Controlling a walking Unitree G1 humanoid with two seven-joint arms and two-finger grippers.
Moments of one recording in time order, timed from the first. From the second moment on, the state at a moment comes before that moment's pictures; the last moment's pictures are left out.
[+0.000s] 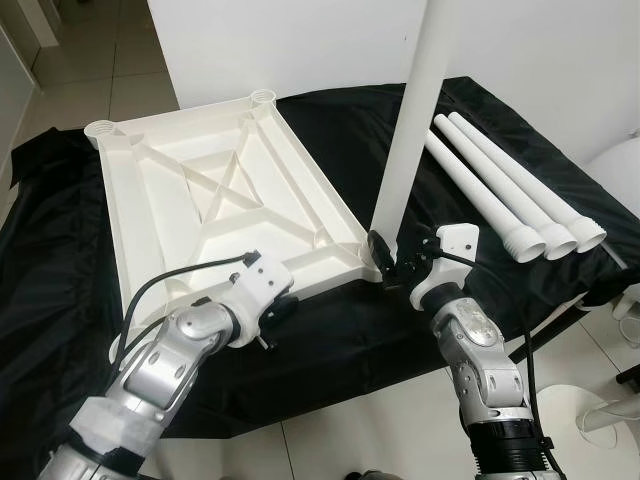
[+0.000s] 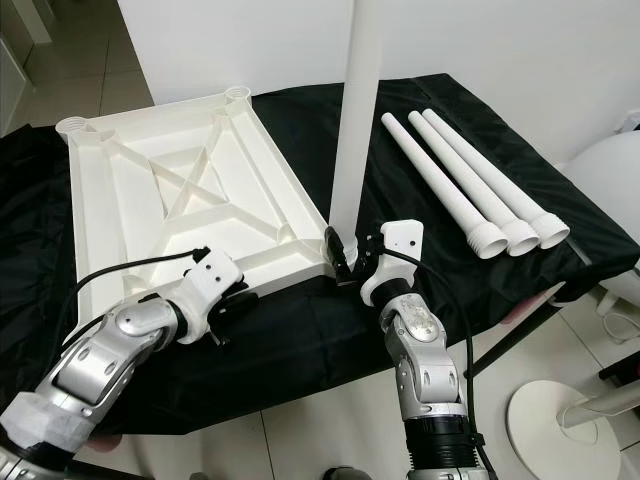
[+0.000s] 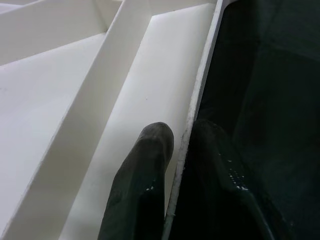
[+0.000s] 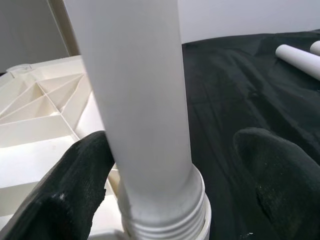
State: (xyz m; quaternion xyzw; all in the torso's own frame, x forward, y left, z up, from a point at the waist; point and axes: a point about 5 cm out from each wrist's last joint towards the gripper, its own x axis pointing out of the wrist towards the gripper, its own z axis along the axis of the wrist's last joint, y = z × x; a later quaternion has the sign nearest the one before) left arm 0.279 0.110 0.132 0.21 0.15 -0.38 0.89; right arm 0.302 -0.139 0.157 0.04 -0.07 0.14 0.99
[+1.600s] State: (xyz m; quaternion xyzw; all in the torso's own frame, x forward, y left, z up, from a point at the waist) left arm 0.220 0.102 0.187 0.01 0.03 -0.52 0.85; right arm 0.333 -0.172 0.176 -0.03 -0.09 0.19 0.98
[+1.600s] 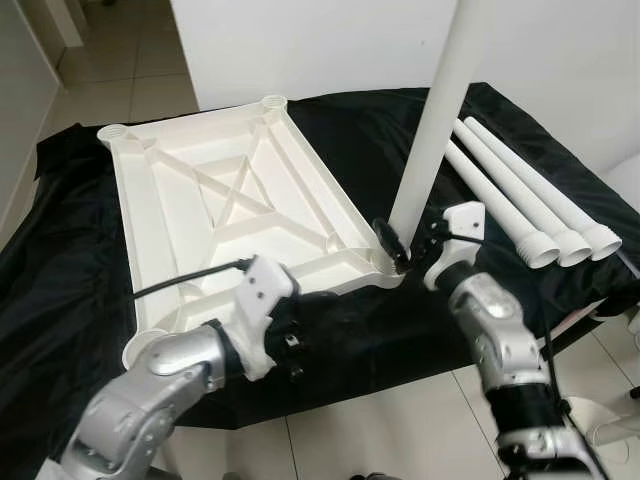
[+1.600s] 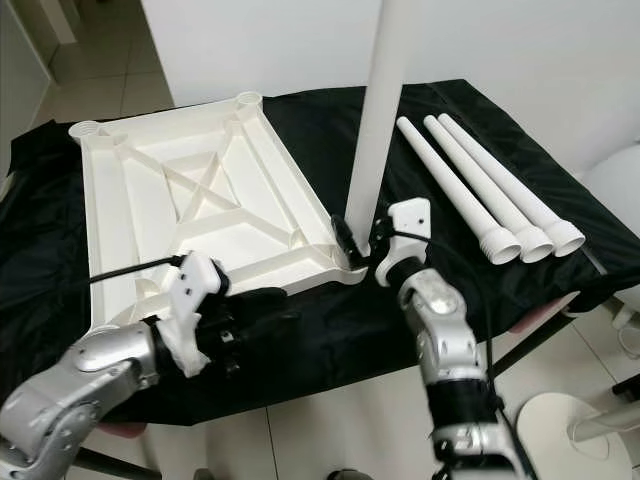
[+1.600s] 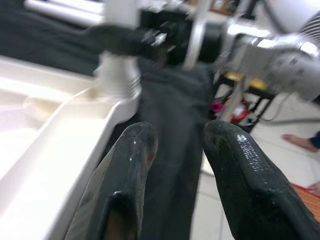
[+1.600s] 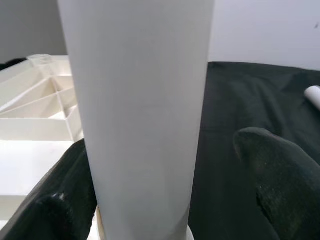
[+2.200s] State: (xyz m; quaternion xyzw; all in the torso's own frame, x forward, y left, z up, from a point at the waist) left arm 0.234 0.187 0.179 0.11 0.11 -0.41 0.90; right arm 0.342 -0.194 0.181 -0.03 -0.10 0.16 0.98
